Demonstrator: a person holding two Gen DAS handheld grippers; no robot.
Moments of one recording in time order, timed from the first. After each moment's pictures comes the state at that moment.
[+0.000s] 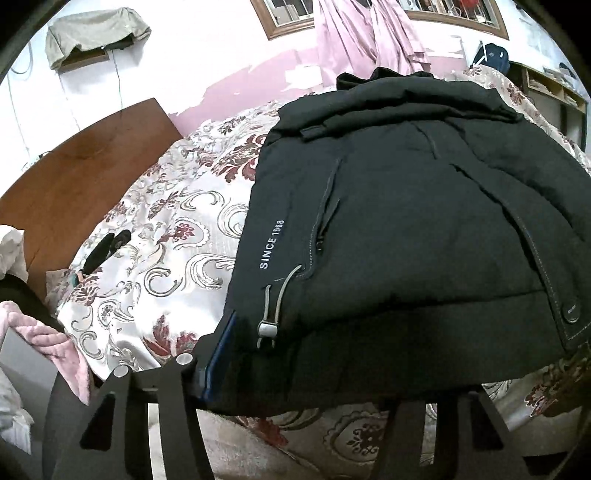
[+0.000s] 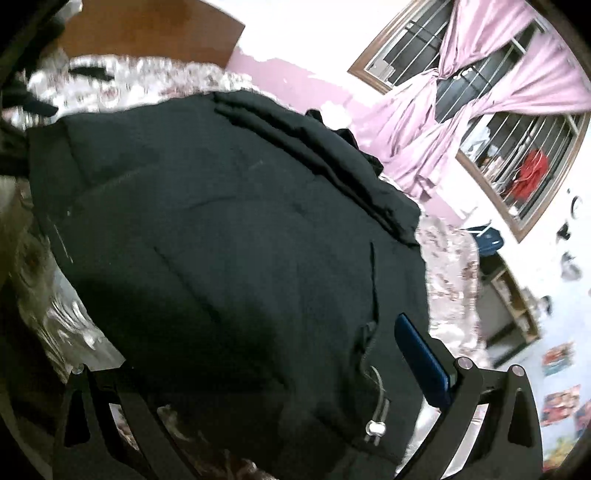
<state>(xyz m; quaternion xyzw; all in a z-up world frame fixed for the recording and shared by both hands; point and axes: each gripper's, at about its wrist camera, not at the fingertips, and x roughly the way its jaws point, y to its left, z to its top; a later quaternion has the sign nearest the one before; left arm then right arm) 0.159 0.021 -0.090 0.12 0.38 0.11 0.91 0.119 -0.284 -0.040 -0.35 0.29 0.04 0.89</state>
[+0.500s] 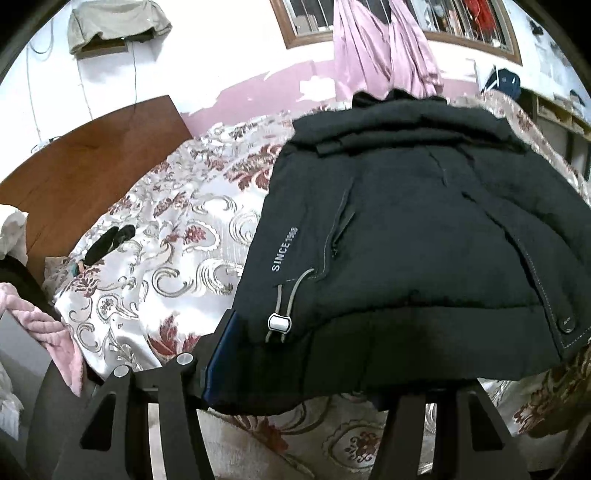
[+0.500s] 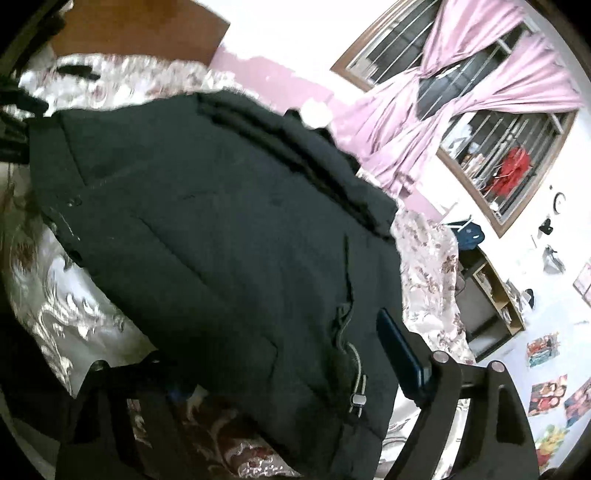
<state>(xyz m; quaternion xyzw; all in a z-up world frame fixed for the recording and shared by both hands) 0.153 0.032 -0.078 0.08 0.35 0.11 0.93 0.100 -0.295 -0.019 -0.31 0.27 0.03 0.91</state>
